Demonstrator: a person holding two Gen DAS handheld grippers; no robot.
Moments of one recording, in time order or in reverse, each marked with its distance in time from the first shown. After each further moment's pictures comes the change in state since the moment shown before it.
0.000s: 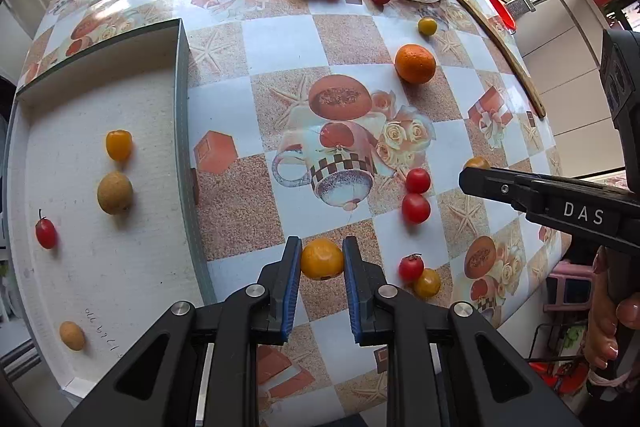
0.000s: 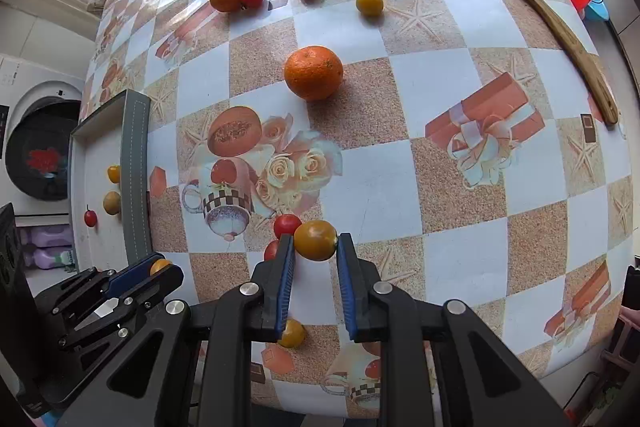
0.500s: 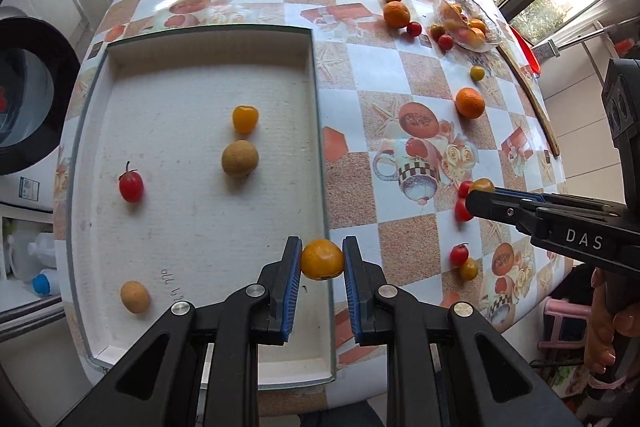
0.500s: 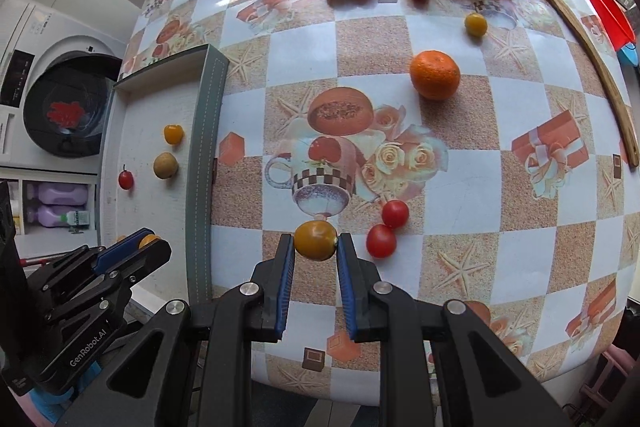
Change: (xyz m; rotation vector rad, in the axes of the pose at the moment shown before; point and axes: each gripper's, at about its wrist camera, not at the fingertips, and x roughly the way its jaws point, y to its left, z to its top) left arm -0.040 0.064 -0.023 -0.145 -0.083 0.049; right arm -0.010 0.067 -0.022 -0.153 0.022 0.033
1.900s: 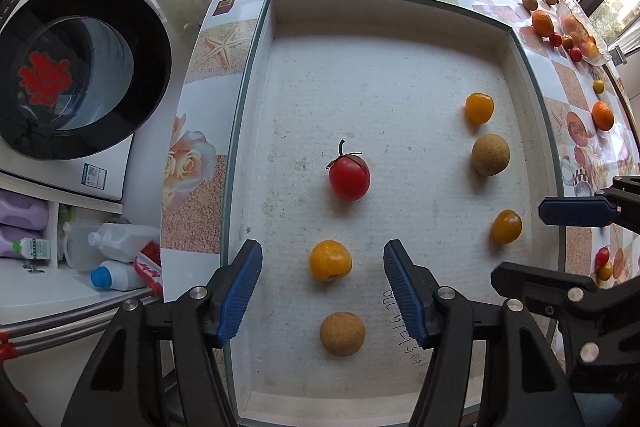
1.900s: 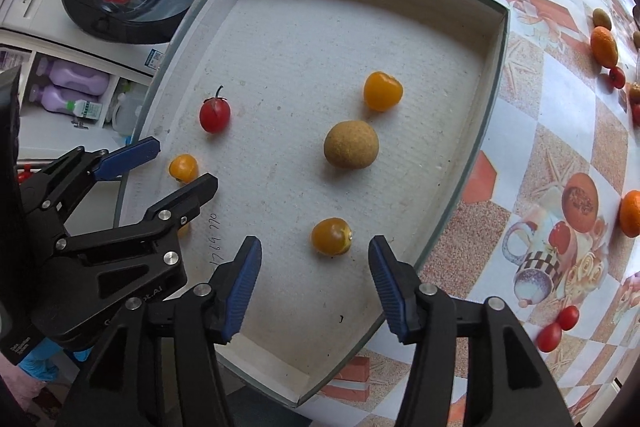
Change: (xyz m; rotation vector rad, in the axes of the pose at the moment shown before) left arm 0.022 0.121 -0.007 -0.040 -0.015 0.249; right arm 0.091 0.173 0.015 -0.396 0.150 0.004
